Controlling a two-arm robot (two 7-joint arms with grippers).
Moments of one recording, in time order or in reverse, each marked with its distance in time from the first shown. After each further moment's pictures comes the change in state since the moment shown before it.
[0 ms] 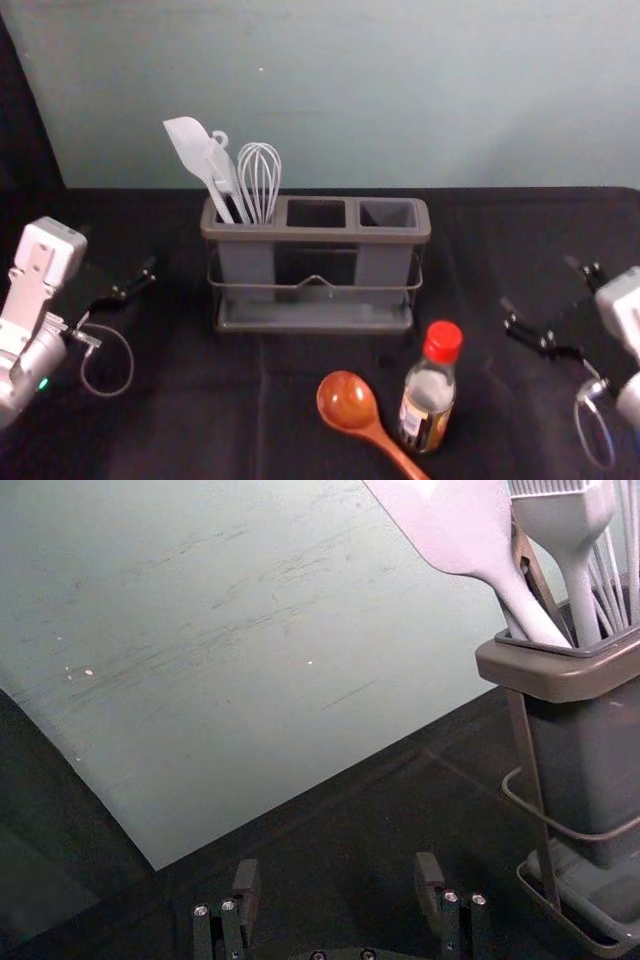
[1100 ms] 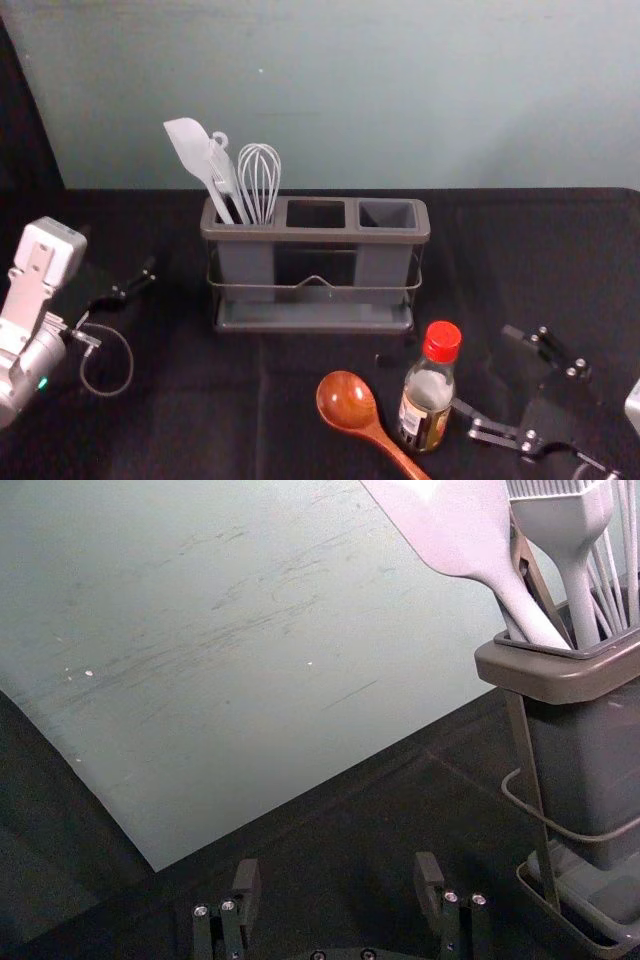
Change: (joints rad) left arm 0.000 0.000 0.000 0.000 0.000 0.000 0.000; right arm -0.303 0.222 0.133 -0.327 0.060 -0.058 0.243
